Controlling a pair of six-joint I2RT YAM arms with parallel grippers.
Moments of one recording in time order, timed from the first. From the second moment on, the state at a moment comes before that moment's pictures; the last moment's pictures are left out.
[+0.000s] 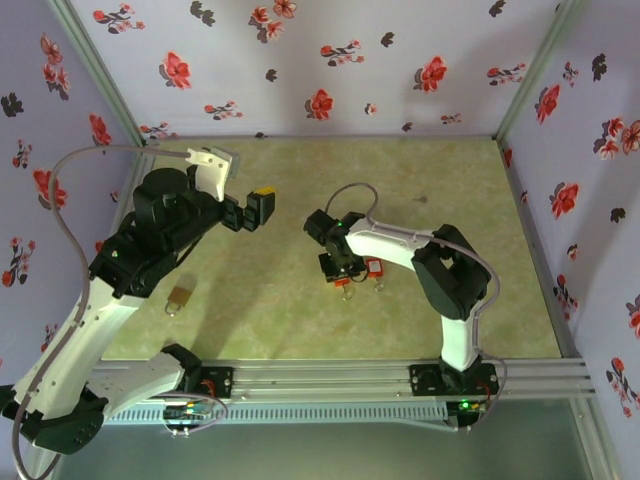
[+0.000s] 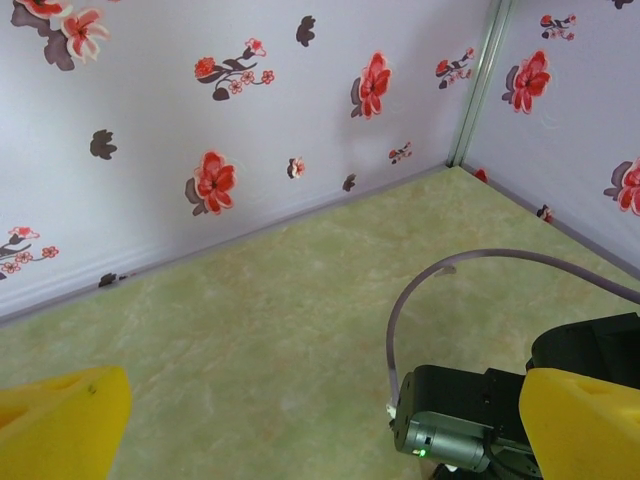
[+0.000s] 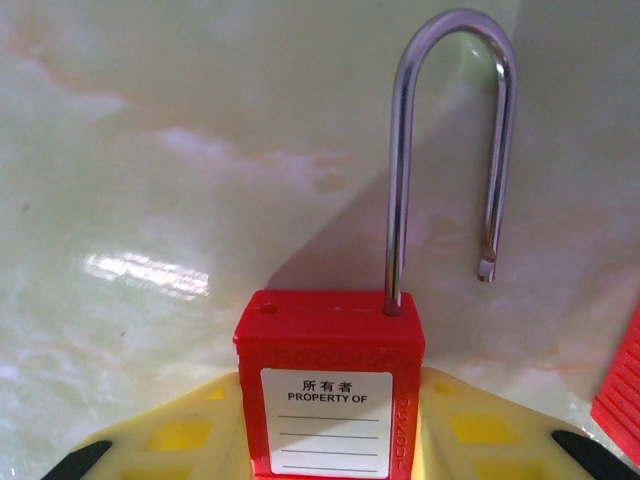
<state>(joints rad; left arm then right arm) -0.63 0.98 1.33 -0.60 -0.02 -0.05 0.82 1.92 1.31 -0.87 0.05 0.61</state>
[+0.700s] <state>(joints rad) -0.63 0.98 1.33 -0.60 -0.02 -0.04 0.81 1.94 1.34 -0.90 0.05 0.81</state>
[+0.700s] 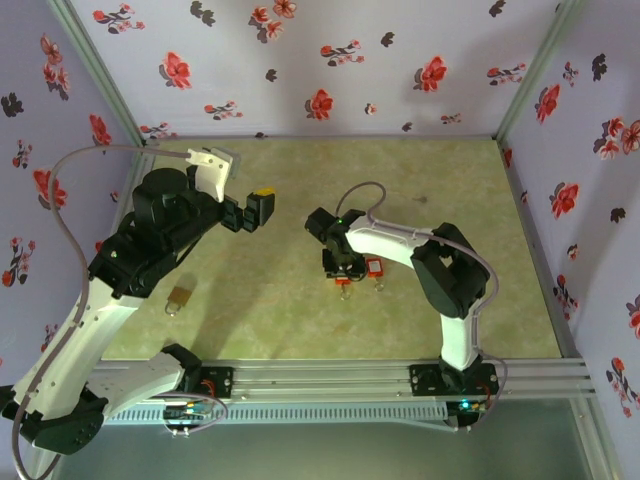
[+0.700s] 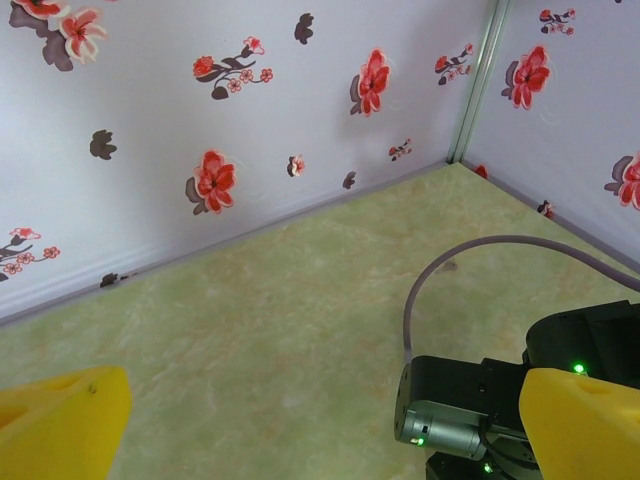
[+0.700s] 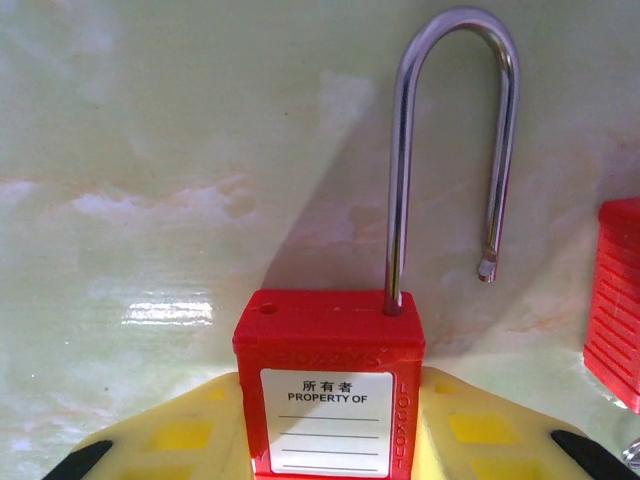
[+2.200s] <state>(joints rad) -0.62 1.01 1.33 -0.61 -0.01 -0.10 0.72 1.70 1.49 -1.09 0.08 0.80</state>
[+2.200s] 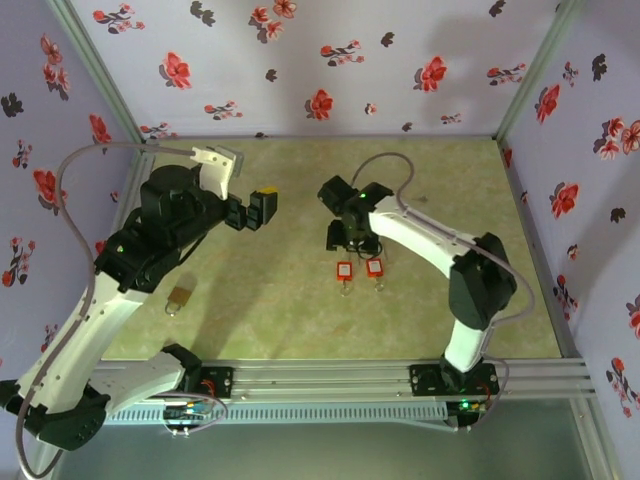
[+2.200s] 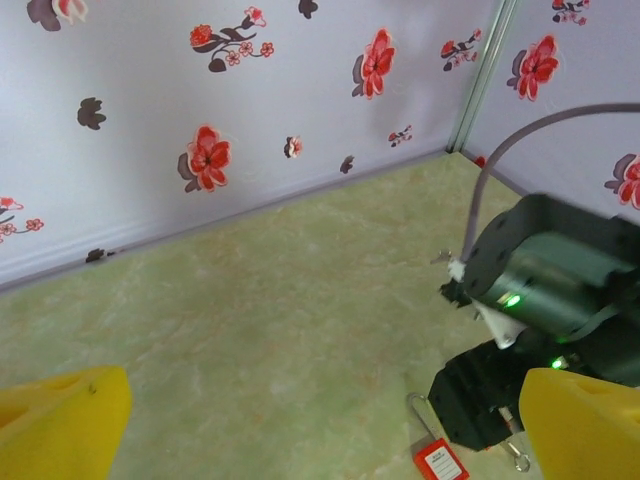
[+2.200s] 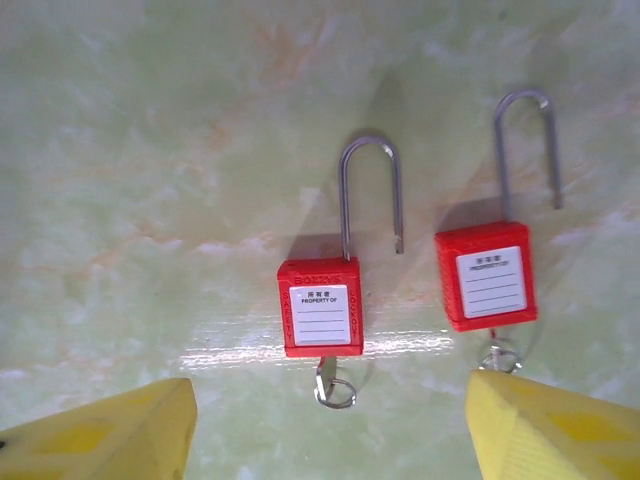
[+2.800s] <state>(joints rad) -0.72 1.18 1.31 -0.49 0.05 -0.25 0.31 1.48 1.38 -1.06 0.09 0.41</state>
